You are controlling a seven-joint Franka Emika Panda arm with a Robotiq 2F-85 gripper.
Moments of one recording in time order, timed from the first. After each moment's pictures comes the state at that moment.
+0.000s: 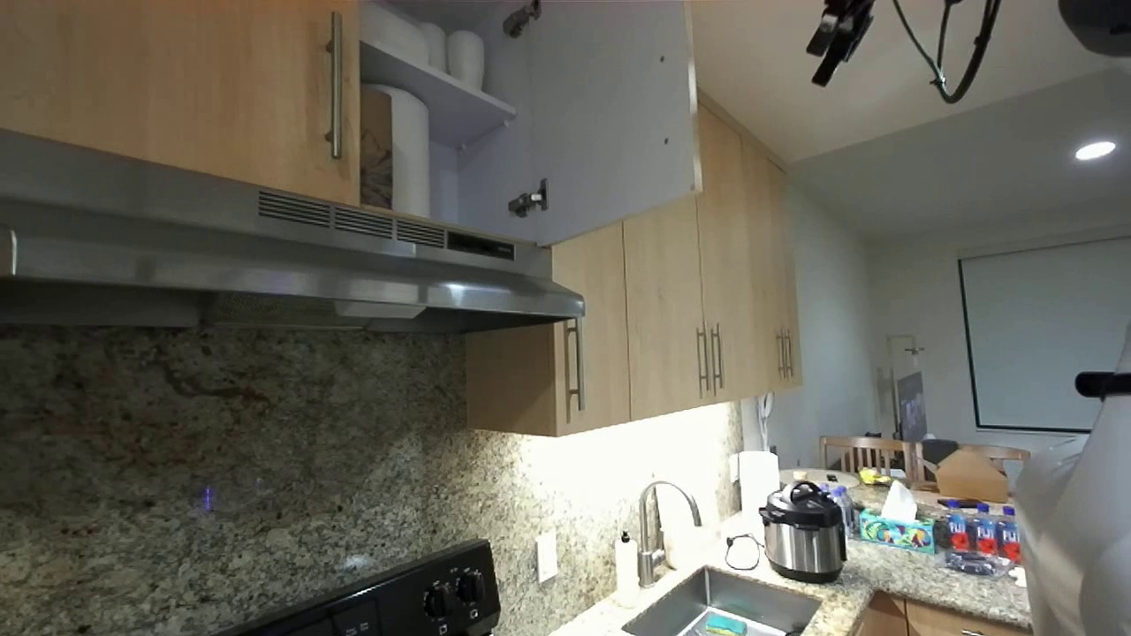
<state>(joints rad) 0.16 -0.46 -0.67 -0.94 0.13 1.08 -0.74</state>
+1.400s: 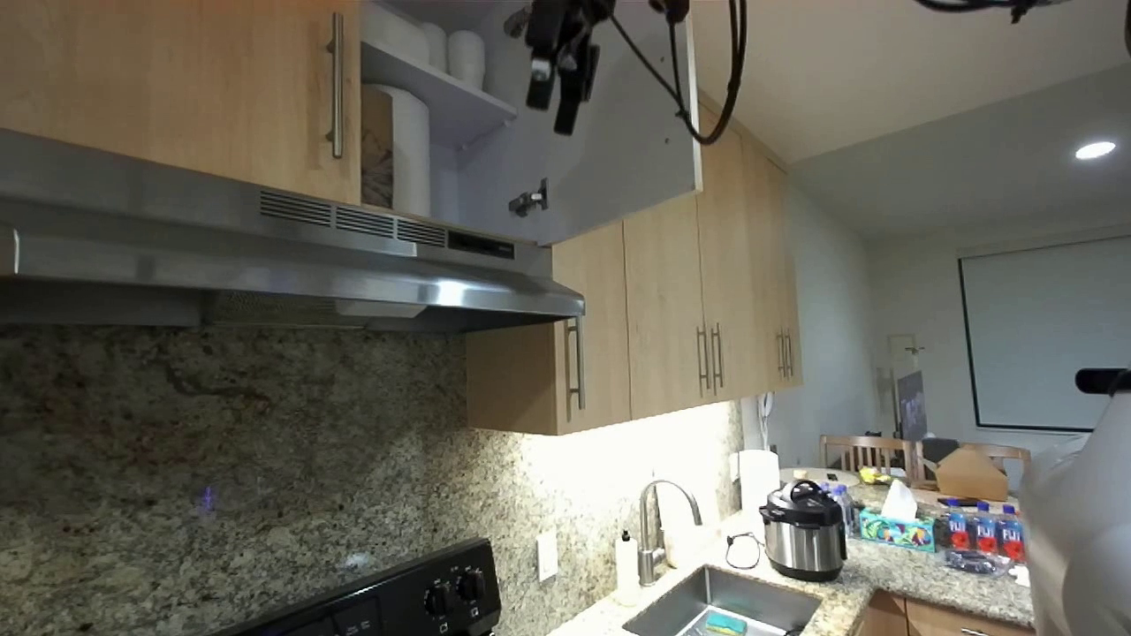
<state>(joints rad) 0.12 -0.52 0.12 -1.55 0.00 1.44 -0.34</state>
